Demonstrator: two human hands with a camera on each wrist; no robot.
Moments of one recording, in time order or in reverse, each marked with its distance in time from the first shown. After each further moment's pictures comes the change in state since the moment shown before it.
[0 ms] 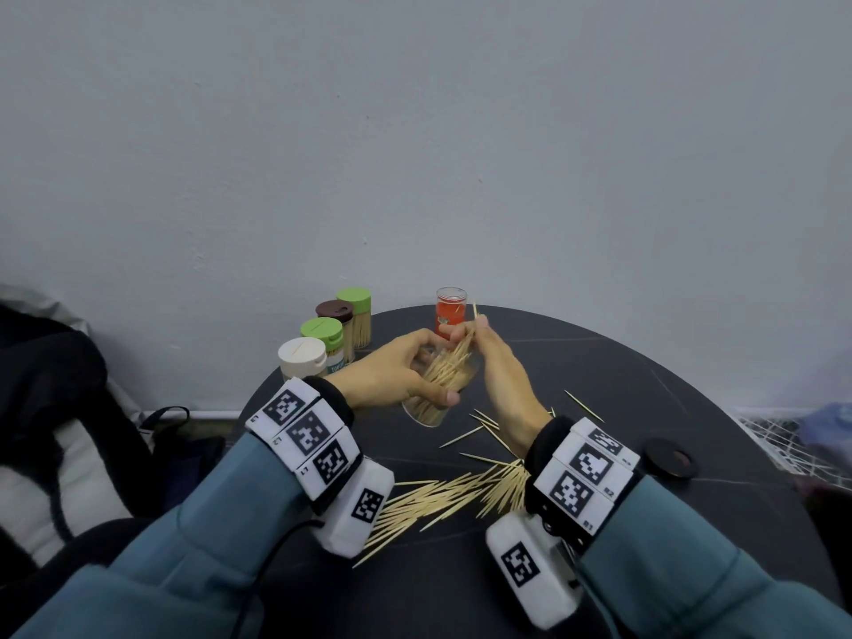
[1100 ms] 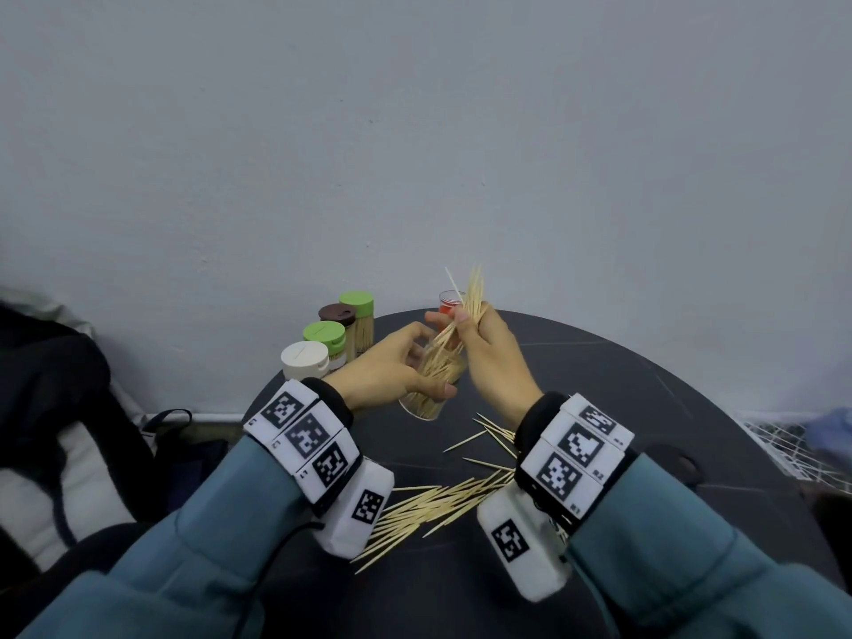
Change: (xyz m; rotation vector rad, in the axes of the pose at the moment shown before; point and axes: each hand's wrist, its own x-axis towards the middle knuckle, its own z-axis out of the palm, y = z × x) left_hand 0.002 0.000 -0.004 -0.056 0.094 0.026; right_hand 0.019 -0.015 0.011 -0.177 0.071 -0.119
